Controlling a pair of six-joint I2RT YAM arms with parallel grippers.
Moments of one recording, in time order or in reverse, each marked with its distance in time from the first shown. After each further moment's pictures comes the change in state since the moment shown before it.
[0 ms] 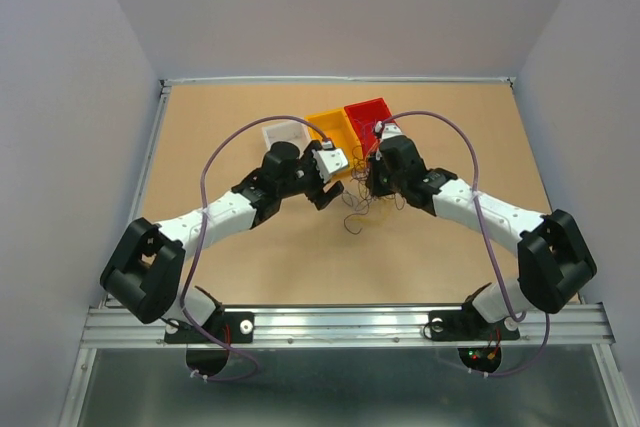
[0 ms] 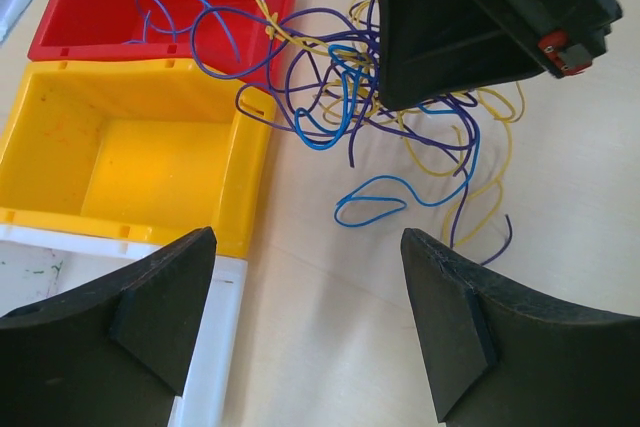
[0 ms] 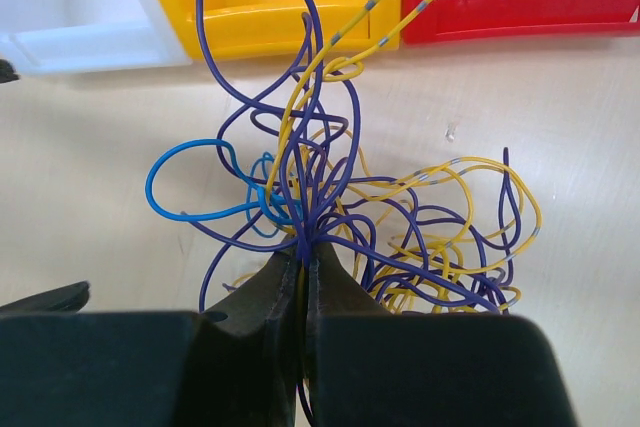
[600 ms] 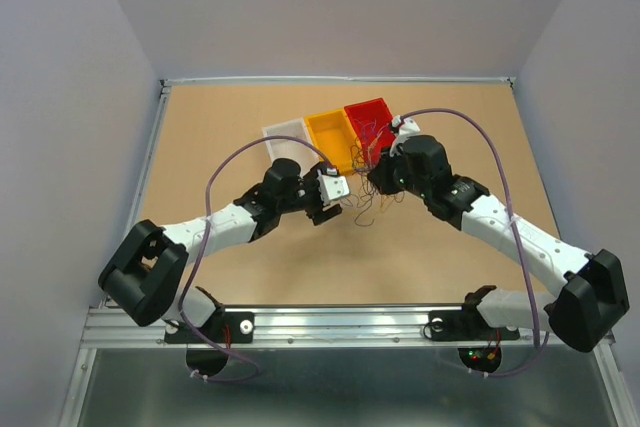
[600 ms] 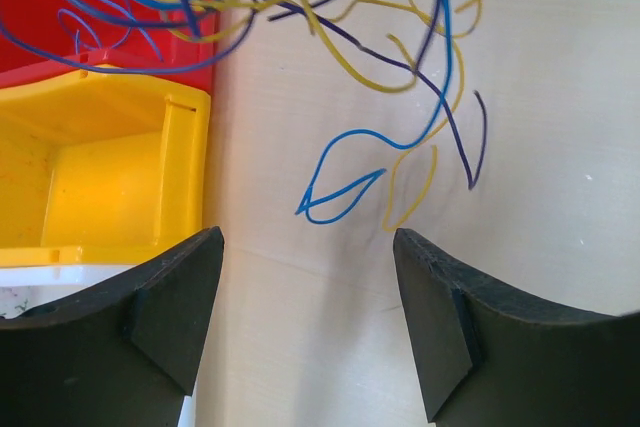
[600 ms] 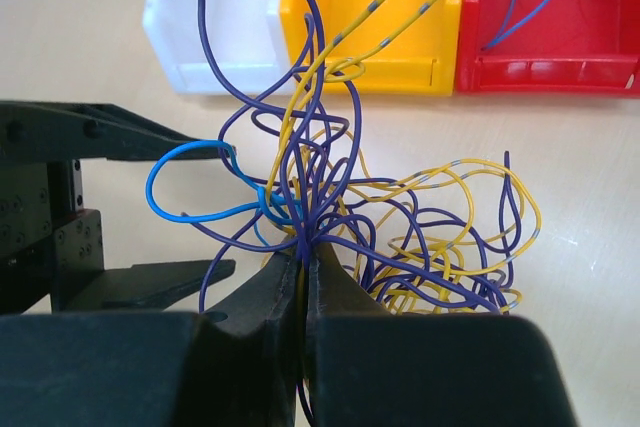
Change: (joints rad) left arm -0.037 0.003 -0.111 0.077 0.064 0.138; right arm 0.006 -0.230 -0.034 0.000 -0.105 -0.005
